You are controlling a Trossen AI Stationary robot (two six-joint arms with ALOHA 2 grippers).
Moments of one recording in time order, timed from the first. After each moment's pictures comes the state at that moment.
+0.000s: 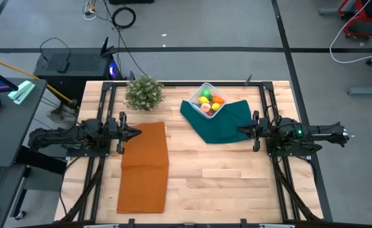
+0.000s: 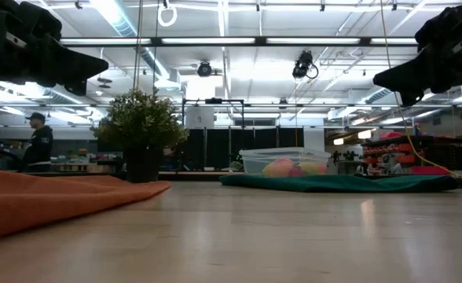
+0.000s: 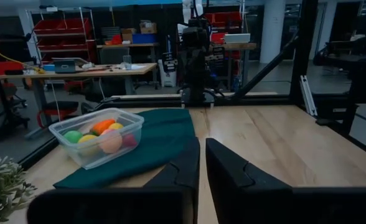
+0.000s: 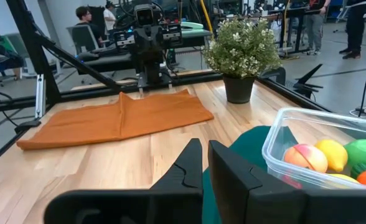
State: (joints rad) left arm 0.02 0.01 0.01 0.04 -0.04 0.01; right arm 0.03 0.00 0.08 -0.15 0.17 0.11
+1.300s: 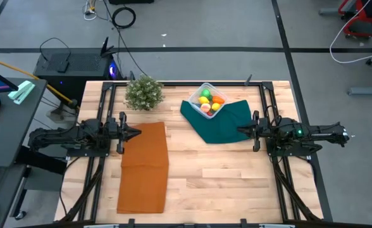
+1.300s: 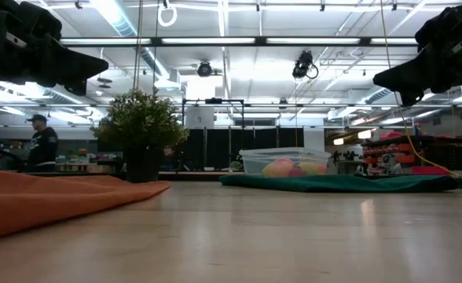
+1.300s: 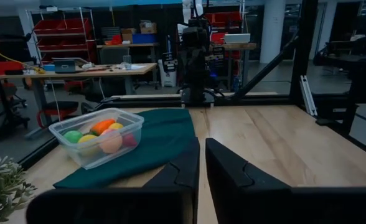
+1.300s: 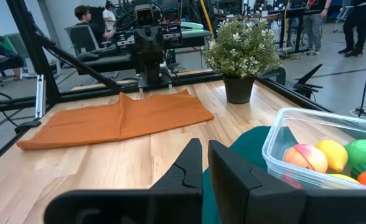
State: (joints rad) left arm 0.02 0.01 0.01 0.04 -0.04 0.01; right arm 0.03 0.00 0.08 -0.15 0.17 0.11
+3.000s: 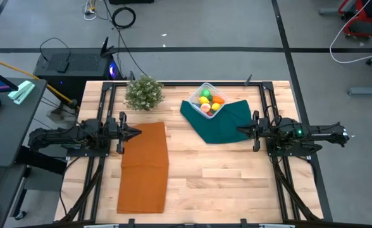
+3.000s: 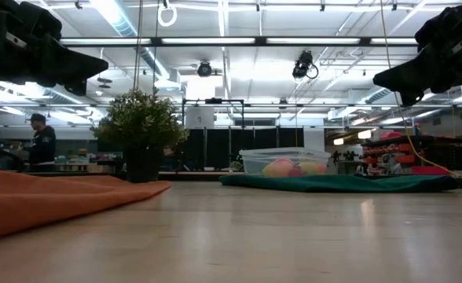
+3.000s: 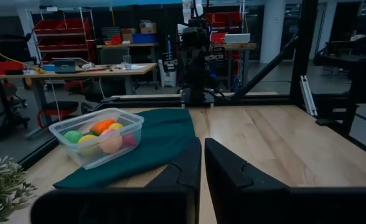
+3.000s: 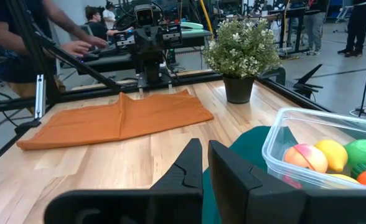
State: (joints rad) left arm 0.02 0.01 0.01 0.04 -0.04 0.01; right arm 0.03 0.00 0.08 -0.15 0.17 0.11
